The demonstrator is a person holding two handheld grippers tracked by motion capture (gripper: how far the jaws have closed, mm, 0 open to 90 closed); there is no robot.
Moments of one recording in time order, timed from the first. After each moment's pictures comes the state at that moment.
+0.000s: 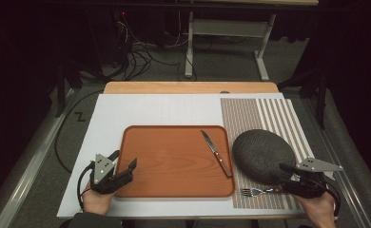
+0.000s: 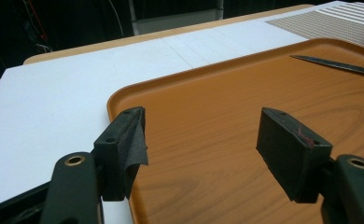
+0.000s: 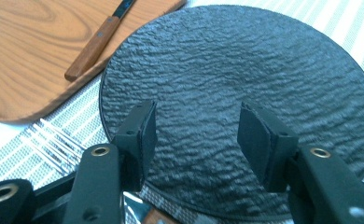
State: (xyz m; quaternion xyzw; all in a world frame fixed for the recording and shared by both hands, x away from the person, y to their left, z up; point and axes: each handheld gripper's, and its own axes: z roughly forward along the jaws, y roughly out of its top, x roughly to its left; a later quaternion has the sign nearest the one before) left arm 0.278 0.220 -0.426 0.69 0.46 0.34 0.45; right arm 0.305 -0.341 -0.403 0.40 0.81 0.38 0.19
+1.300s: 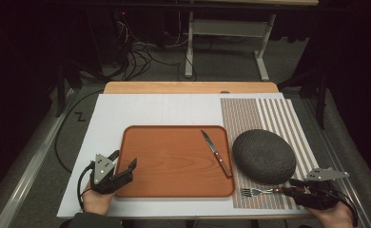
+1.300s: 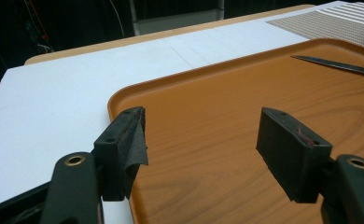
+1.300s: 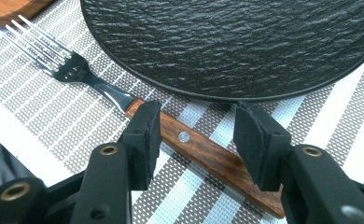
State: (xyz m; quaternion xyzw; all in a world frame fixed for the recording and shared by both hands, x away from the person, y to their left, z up) left arm 0.277 0.220 -0.426 0.68 0.46 0.34 0.45; right arm 0.288 -0.370 -0.415 0.41 0.85 0.30 0.14
